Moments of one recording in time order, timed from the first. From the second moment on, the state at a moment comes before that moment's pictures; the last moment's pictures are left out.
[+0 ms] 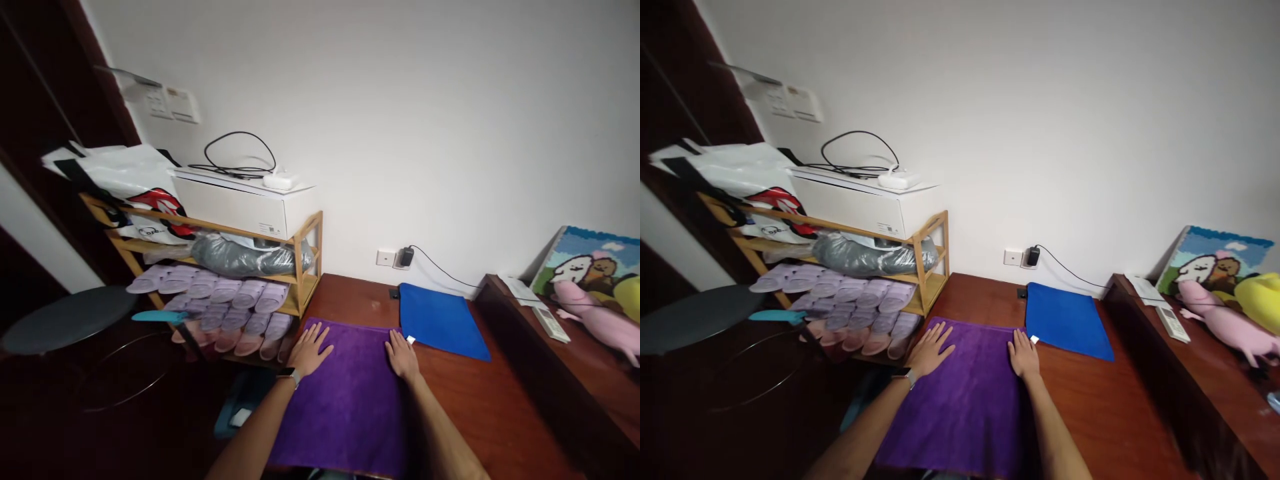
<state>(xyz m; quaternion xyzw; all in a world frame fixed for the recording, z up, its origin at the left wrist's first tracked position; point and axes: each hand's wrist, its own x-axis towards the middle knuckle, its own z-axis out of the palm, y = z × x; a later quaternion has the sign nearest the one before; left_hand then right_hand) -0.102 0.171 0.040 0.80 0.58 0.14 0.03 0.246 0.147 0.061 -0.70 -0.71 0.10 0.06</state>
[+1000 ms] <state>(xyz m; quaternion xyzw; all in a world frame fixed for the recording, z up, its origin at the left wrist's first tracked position) -0.030 0.181 0.034 0.83 0.52 0.19 0.02 0.163 0.144 0.051 -0.61 -0.78 0.06 0.13</state>
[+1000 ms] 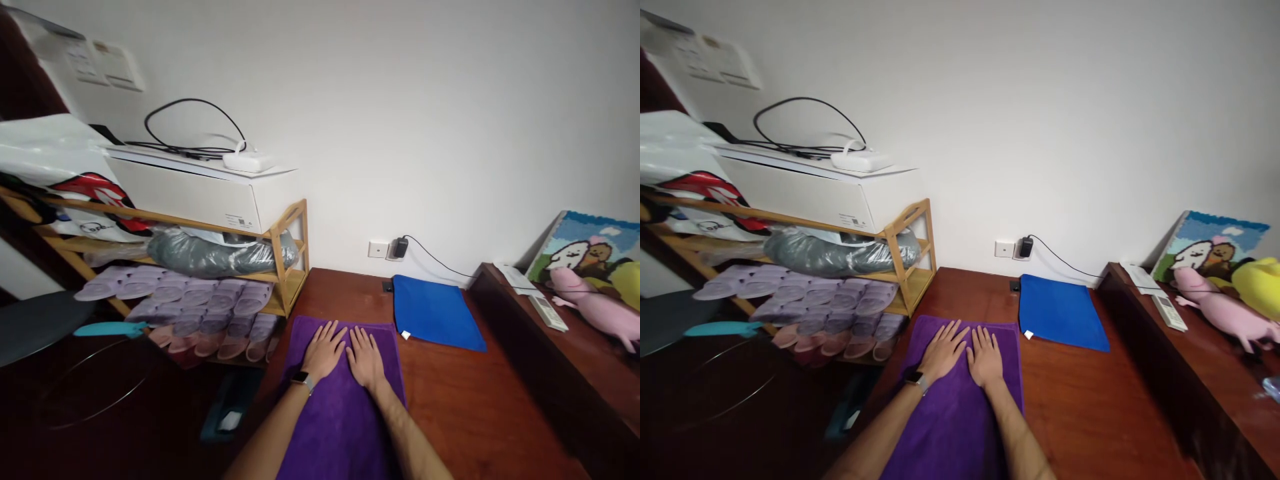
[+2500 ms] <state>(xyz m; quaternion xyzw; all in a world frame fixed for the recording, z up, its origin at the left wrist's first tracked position) -0.118 0.090 0.036 0.81 0.56 0.19 -0.02 0.224 0.046 0.052 -0.71 -0.69 0.06 0.10</state>
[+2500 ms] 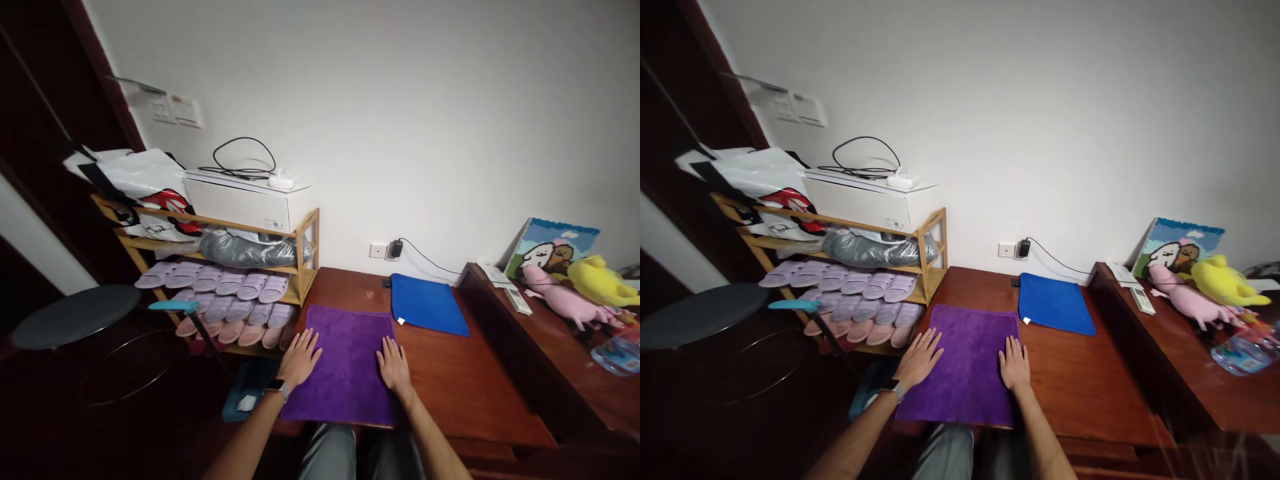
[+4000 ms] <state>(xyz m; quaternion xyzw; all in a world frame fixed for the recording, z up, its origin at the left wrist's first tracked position) -0.120 -0.003 0.020 0.82 0.54 0.18 0.00 0.244 -0.060 0.039 -0.62 -0.77 0.04 0.13</state>
